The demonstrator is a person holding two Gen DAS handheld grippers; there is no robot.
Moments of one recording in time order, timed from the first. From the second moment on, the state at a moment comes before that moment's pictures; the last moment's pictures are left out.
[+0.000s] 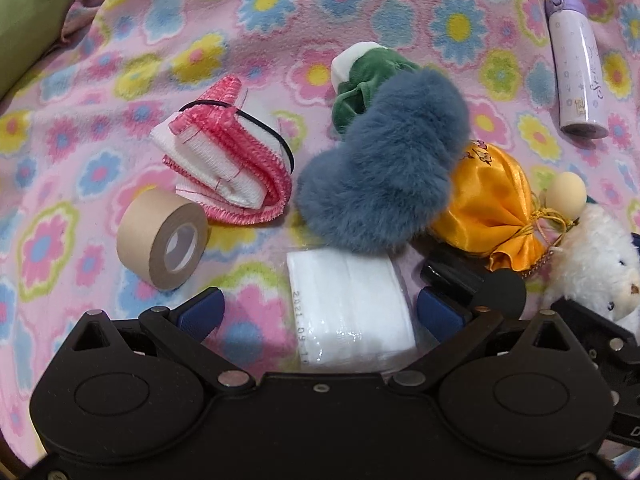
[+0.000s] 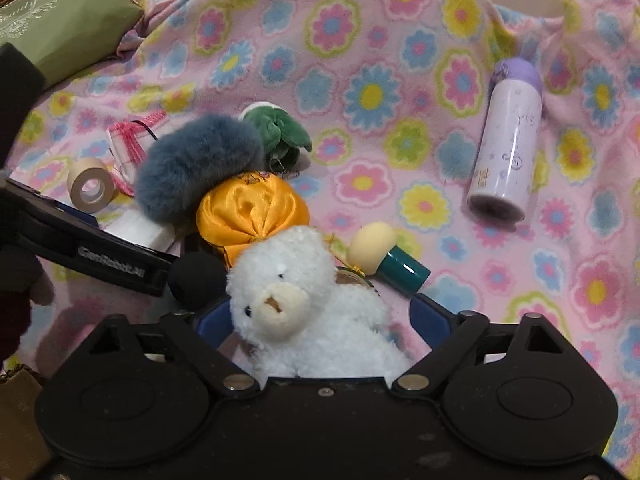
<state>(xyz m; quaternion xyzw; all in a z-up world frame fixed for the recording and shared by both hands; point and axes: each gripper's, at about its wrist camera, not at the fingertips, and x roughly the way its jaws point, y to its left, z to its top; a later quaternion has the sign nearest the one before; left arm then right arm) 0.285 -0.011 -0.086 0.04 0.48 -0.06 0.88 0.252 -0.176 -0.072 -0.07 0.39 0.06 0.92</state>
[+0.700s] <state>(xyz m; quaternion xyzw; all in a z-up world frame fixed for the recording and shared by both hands) 0.279 -0.015 -0.077 0.03 0.46 -0.08 0.89 0.247 -0.217 -0.068 0.02 0.42 -0.02 0.91</state>
